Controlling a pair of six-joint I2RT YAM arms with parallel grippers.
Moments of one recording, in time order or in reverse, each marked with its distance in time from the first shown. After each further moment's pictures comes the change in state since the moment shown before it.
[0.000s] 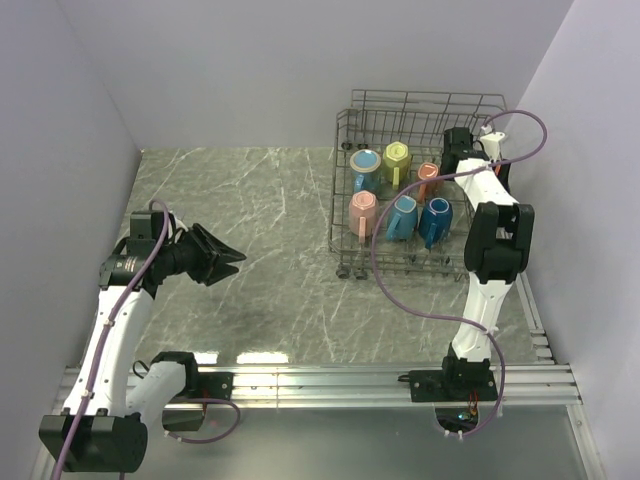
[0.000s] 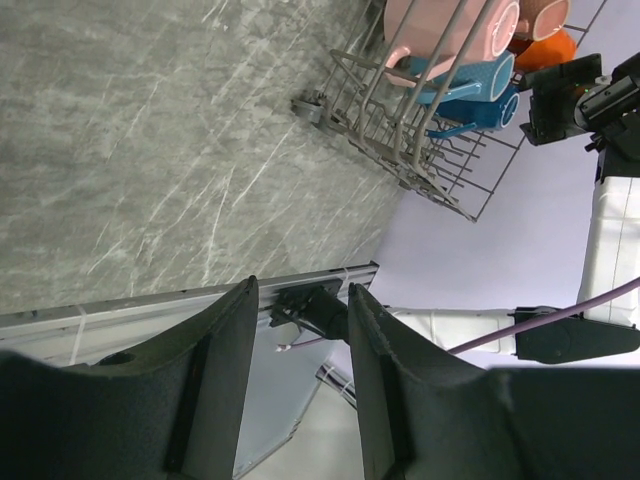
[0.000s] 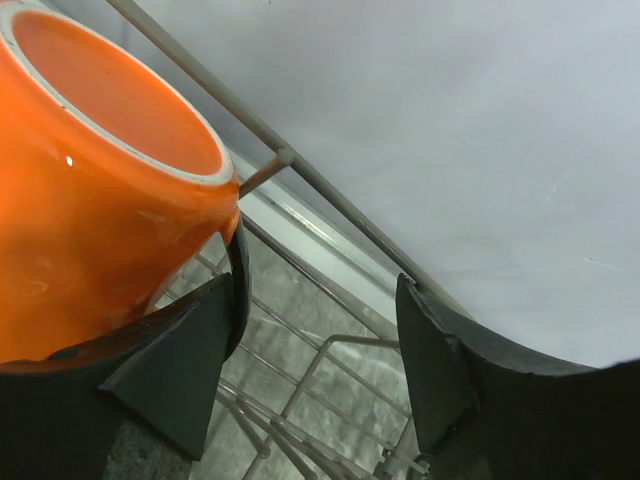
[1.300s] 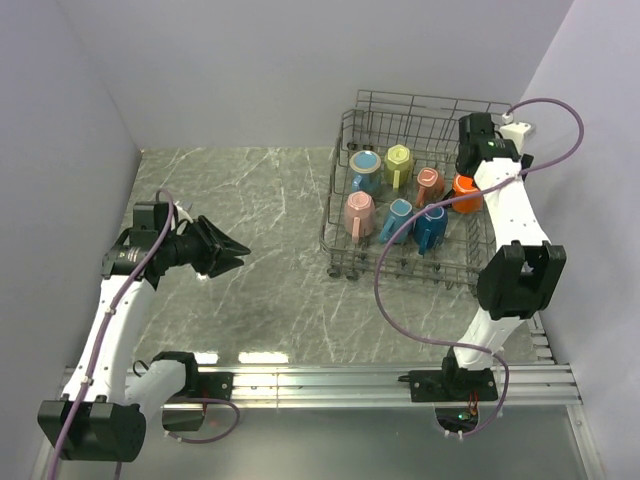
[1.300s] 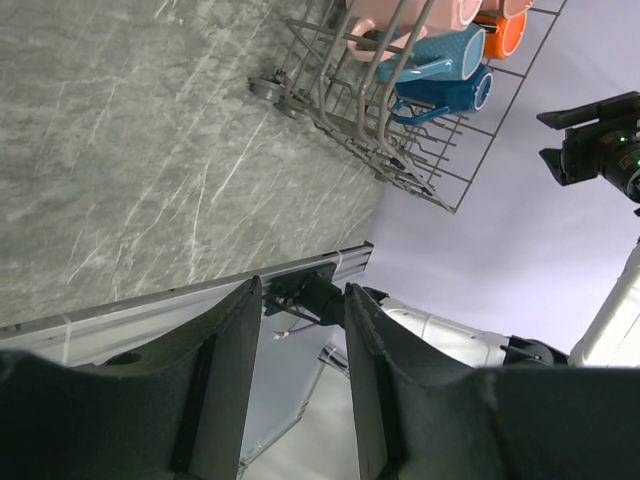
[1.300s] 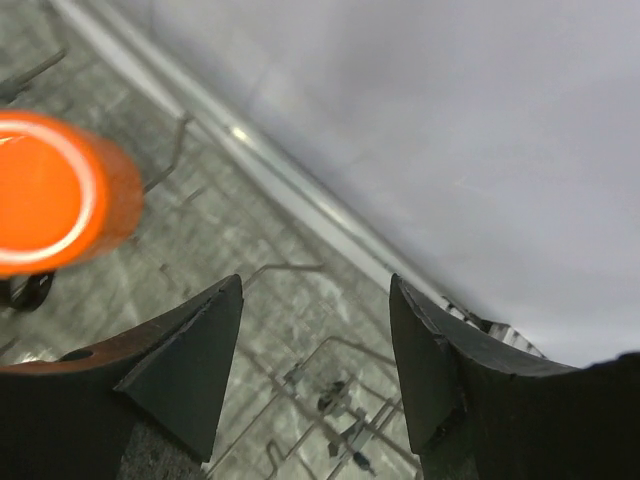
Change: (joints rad) left arm -0.017 0.061 0.036 0.047 0.065 0.024; right arm 0.030 -0.349 -0.013 -0.356 -0.137 0.078
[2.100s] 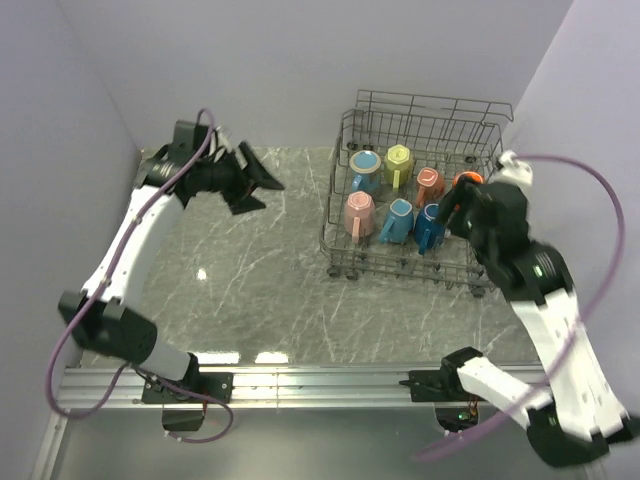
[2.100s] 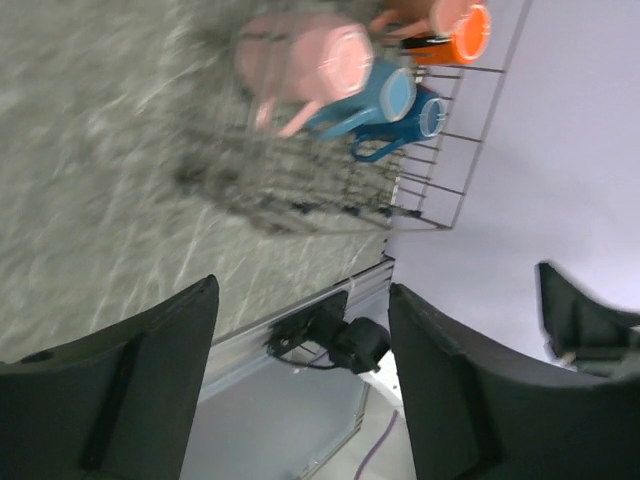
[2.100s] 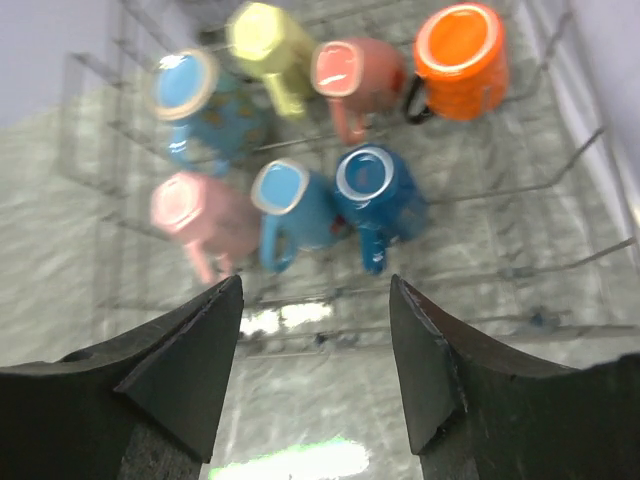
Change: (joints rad) left arm -0.191 0.472 0.579 -0.052 -0.125 0.086; right arm 0.394 -0.765 -0.365 0.130 -0.460 0.053
